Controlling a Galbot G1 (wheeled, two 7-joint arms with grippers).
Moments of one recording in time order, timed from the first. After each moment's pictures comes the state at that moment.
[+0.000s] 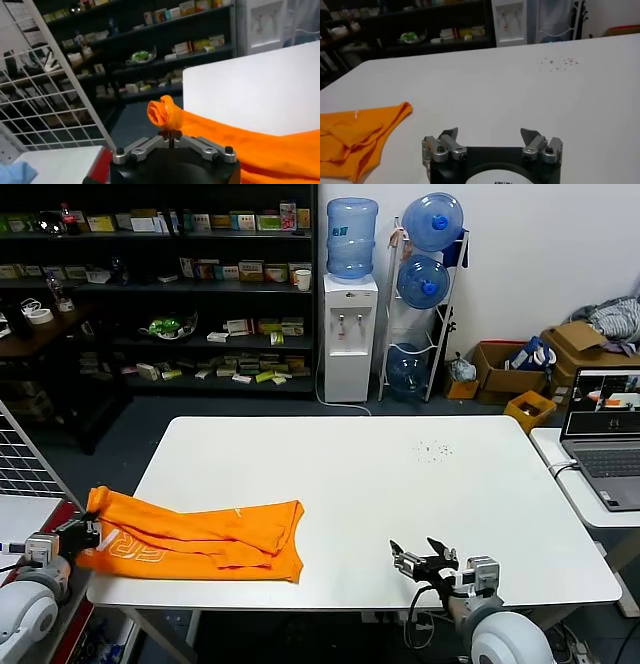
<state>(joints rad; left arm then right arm) 1.41 -0.58 -0.52 -1.67 -0.80 0.19 -0.26 -1.40 1.08 0.36 2.07 0.68 -0.58 0.24</state>
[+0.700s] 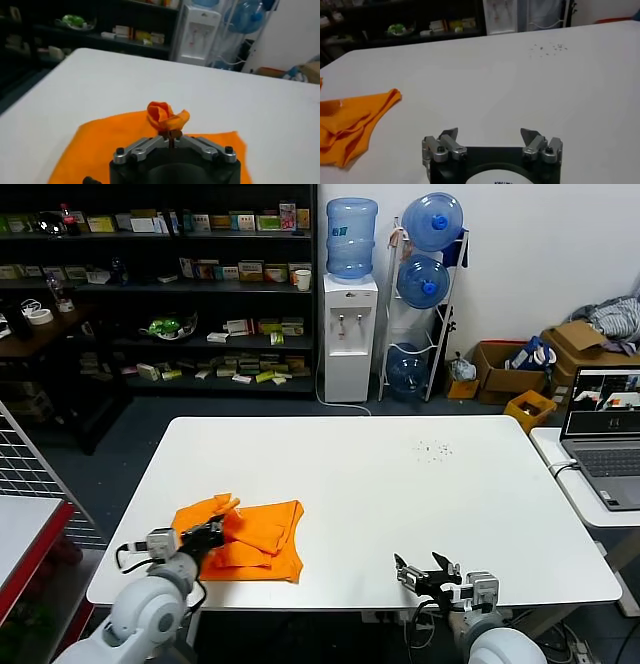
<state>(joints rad) 1.15 -0.90 -0.16 -1.91 -0.97 0.35 -0.49 -1.46 1.13 0.38 2.06 0.62 -0.57 0.25</state>
